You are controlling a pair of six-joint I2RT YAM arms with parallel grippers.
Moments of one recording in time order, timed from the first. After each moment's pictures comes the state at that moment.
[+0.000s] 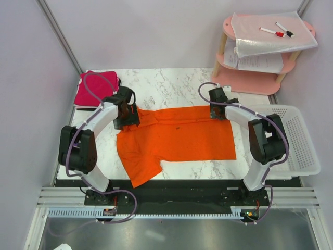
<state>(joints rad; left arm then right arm) -0.25 1.69 1.24 -0.76 -0.11 -0.45 0.30 1.81 1.18 -0.38 0.57 0.30</state>
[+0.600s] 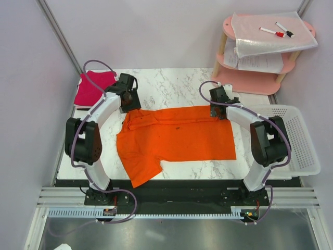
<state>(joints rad) -0.25 1.76 1.41 -0.67 -0.16 -0.47 0.30 1.76 1.15 -0.36 0.55 0.30</state>
